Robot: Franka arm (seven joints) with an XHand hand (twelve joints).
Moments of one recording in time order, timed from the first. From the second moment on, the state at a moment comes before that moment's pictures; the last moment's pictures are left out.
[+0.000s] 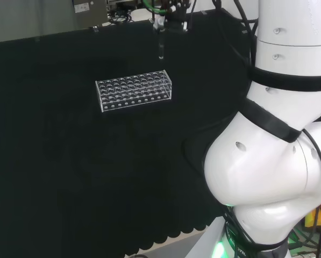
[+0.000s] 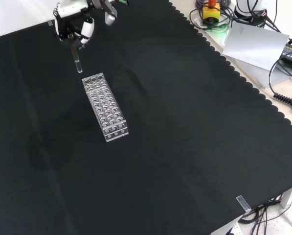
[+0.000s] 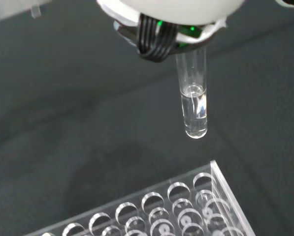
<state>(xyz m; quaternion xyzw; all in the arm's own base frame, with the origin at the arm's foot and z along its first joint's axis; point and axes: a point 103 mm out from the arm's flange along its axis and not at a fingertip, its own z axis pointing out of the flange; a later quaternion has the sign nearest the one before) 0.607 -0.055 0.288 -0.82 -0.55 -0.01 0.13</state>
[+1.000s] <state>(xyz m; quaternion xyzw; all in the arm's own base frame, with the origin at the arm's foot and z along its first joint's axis) 0.600 0.060 0.359 -0.76 -0.62 -0.07 0.17</state>
